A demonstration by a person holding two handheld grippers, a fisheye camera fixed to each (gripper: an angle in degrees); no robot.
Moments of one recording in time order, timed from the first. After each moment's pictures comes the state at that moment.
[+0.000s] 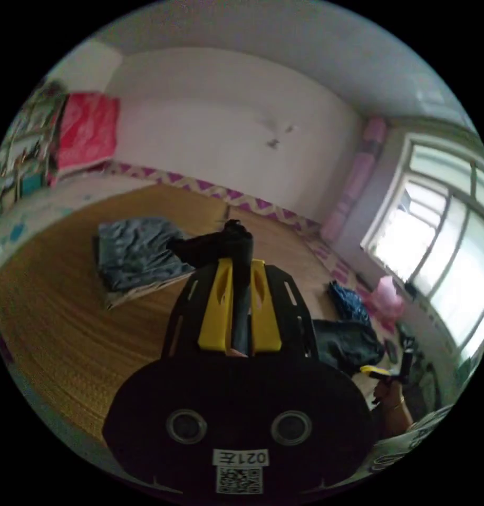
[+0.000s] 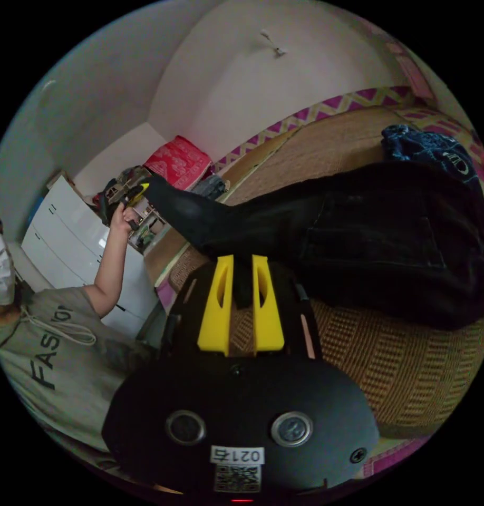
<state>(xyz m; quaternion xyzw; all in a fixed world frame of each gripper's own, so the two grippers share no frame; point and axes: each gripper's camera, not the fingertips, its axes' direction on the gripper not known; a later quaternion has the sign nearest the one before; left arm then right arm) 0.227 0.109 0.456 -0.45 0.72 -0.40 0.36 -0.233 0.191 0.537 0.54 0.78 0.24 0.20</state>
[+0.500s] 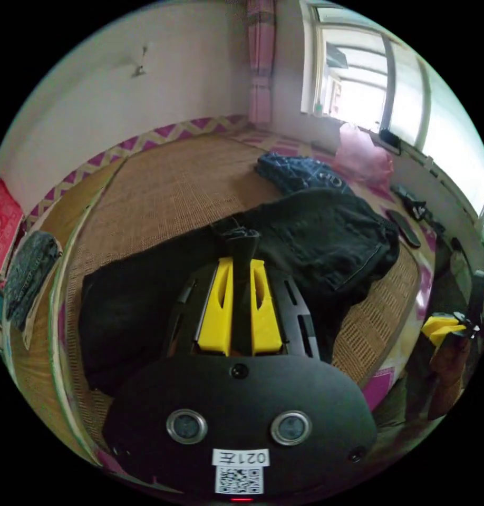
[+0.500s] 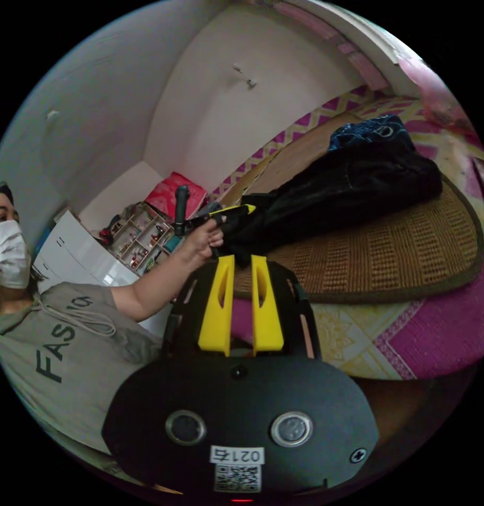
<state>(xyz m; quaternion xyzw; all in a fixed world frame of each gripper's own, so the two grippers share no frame) 0.242 -0.215 0.158 -0.33 0.87 -0.21 0.30 -0.229 0.214 0.702 0.61 0.76 0.18 0.14</state>
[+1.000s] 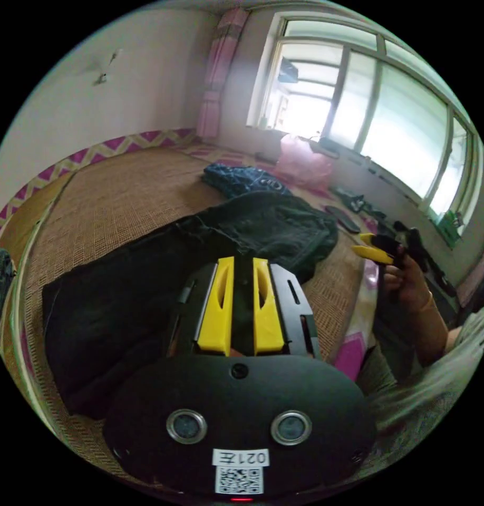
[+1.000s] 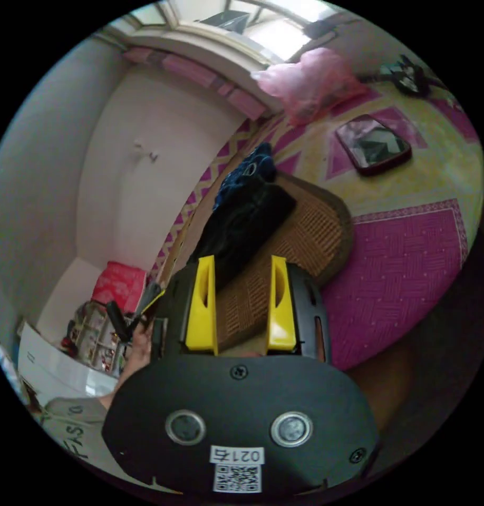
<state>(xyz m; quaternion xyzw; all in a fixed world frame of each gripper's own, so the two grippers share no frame) 0.224 -0.203 0.132 -0.23 0.92 -0.27 0.17 -0.291 0.274 0.759 0.74 0.64 0.16 -0.11</state>
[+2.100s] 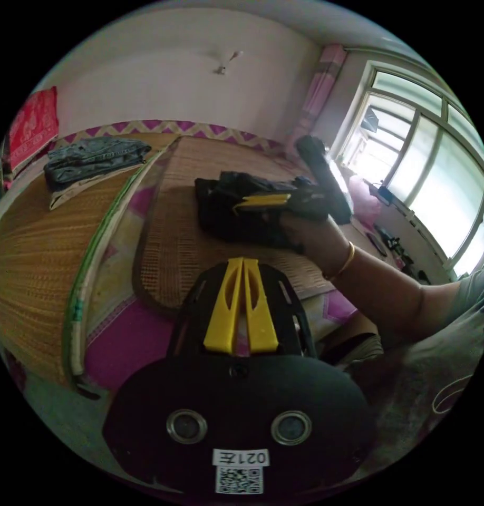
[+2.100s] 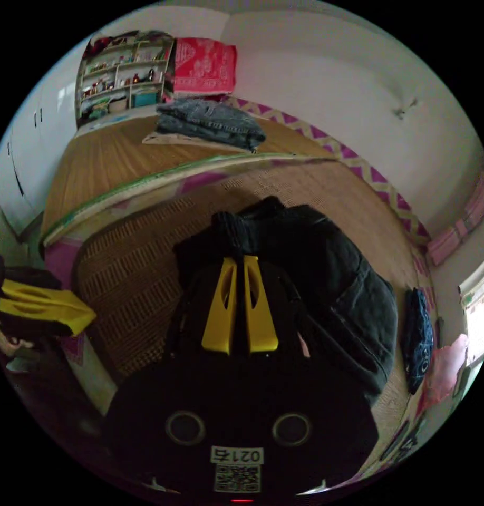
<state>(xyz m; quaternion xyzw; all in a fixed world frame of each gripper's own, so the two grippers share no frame) 0.148 0.093 0.190 -0.44 0.82 -0.30 0.24 0.015 -0.070 0.203 0.17 0.90 0.40 0.08</state>
